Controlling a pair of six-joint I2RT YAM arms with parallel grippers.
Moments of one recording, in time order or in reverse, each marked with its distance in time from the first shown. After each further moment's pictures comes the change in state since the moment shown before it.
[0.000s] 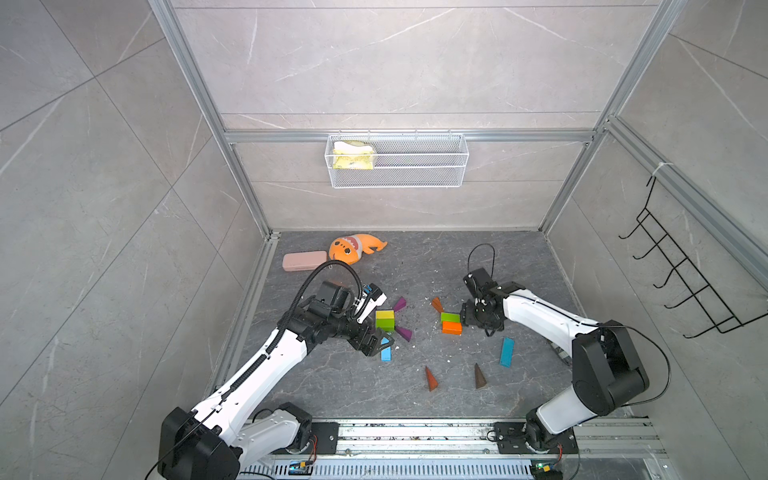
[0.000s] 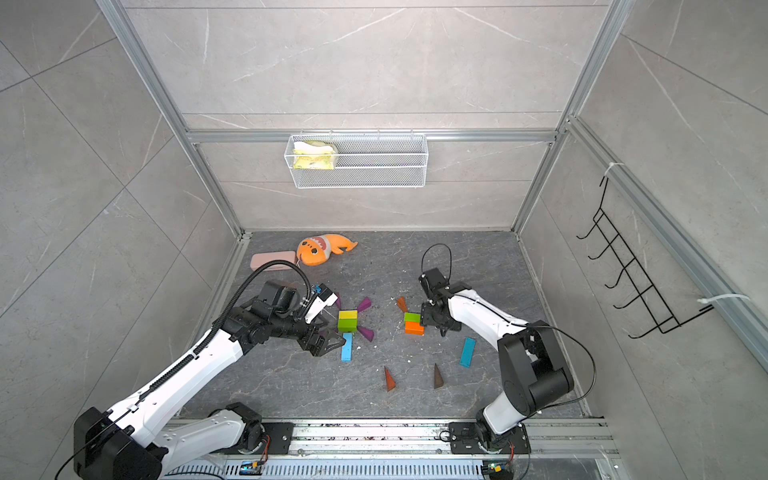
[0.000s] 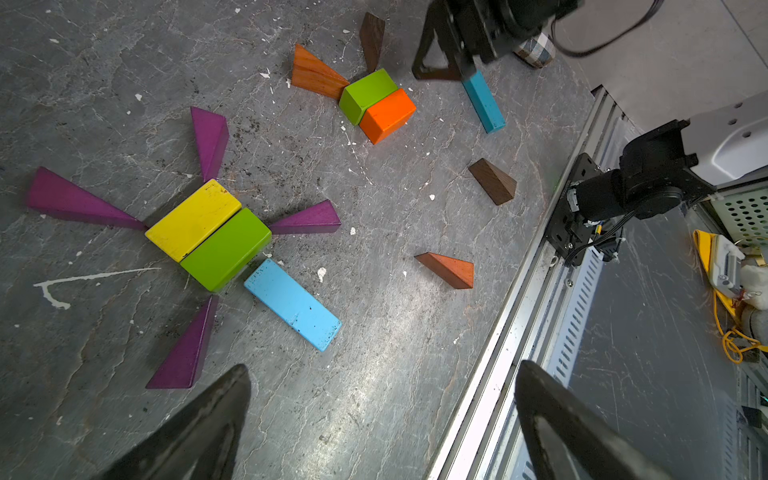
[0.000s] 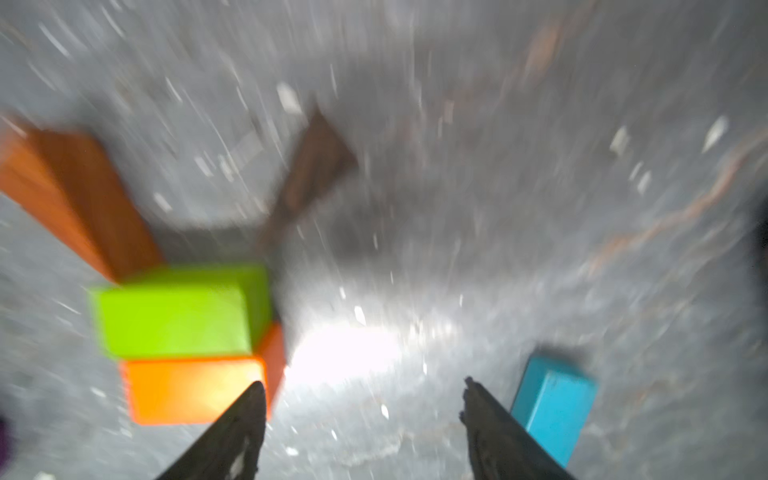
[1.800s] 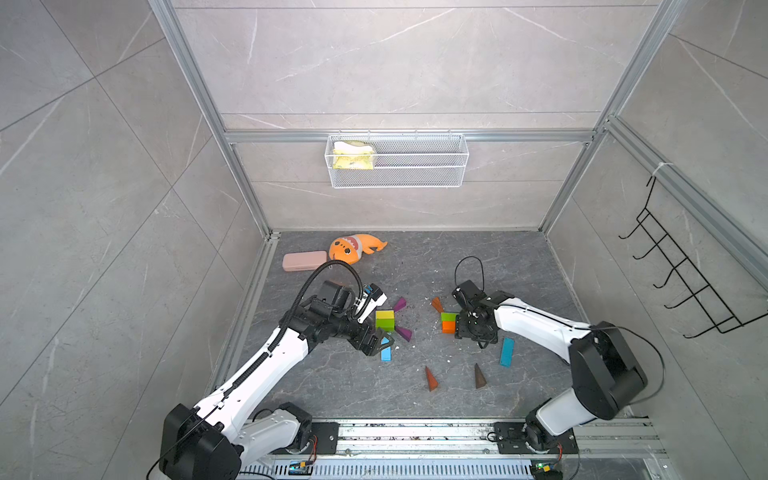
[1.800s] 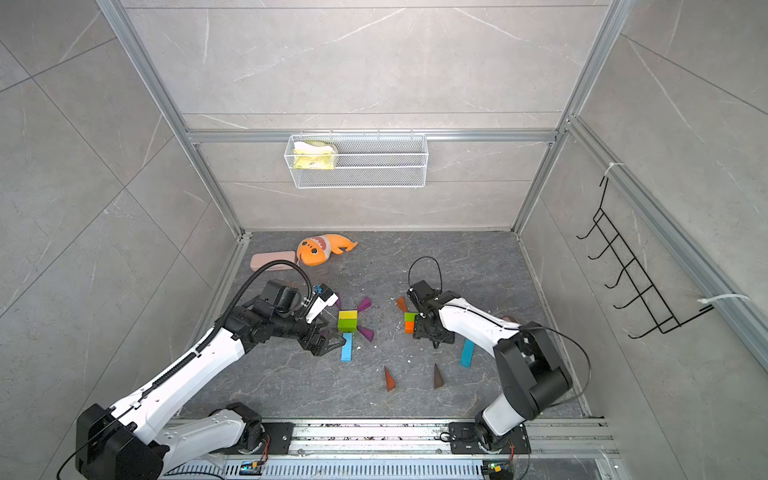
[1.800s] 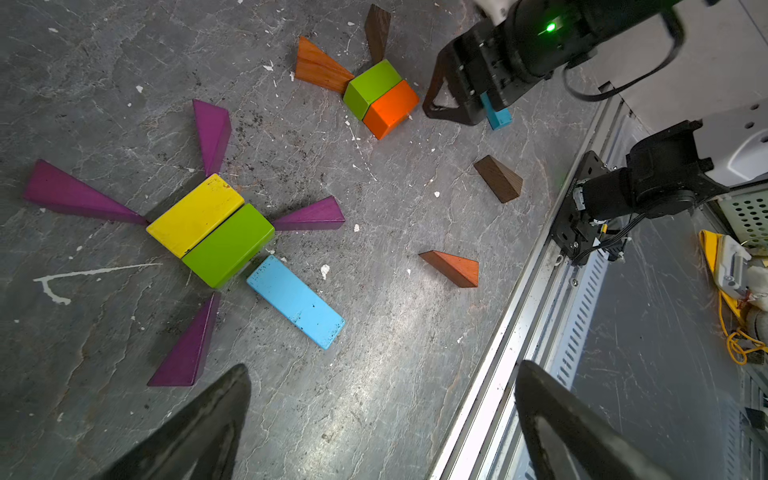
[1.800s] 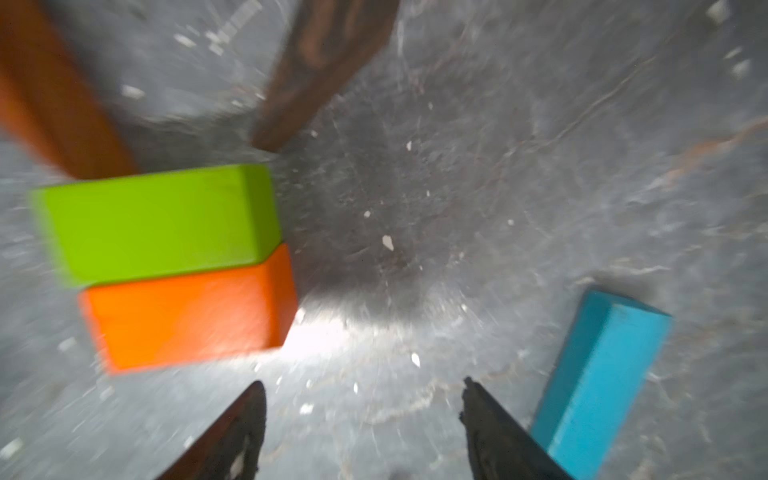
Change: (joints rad) left arm 0.000 0.011 0.000 0.000 -0.019 0.000; right arm 0.091 -0.076 -0.006 -0.029 0.030 0.092
